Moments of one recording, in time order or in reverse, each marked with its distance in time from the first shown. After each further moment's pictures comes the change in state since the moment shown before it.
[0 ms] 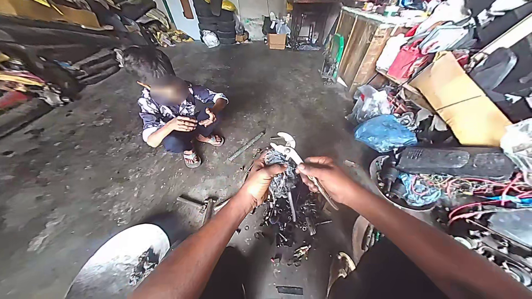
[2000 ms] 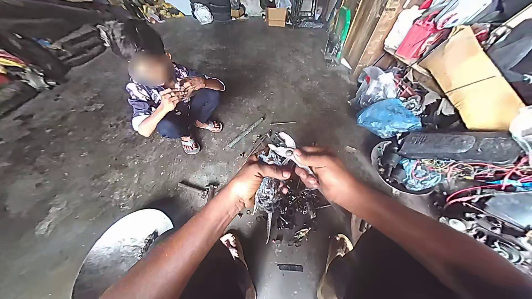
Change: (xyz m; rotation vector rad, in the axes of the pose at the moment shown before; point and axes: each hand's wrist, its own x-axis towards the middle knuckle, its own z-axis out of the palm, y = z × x) left_hand -0.046 0.028 -0.010 -0.105 -0.153 -0.315; right_hand -0.020 -0.010 0.047 0.201 0.067 0.116
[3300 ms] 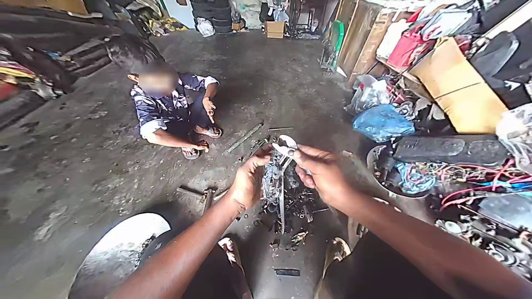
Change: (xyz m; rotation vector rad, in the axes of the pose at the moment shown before) left_hand -0.001 -0.019 0.010 0.092 0.058 0.249; right_hand -0.015 0.007 -0.007 -0.026 0.128 -0.222
